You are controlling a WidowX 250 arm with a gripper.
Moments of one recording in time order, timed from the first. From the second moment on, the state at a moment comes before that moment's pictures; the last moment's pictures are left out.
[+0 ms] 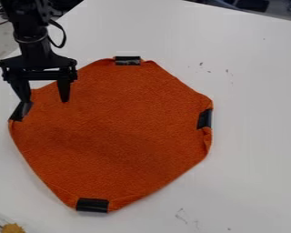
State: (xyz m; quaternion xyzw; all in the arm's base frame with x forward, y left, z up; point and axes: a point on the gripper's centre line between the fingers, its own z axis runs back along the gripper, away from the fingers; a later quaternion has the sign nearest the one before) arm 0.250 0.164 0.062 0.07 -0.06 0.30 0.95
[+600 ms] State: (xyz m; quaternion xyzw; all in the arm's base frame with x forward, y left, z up) arm 0.202 0.124 0.047 0.05 -0.04 0.34 0.94
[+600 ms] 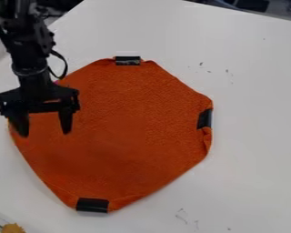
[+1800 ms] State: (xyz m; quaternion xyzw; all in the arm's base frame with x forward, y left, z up) arm 0.153 0.030 0.019 0.02 -0.01 0.35 0.94
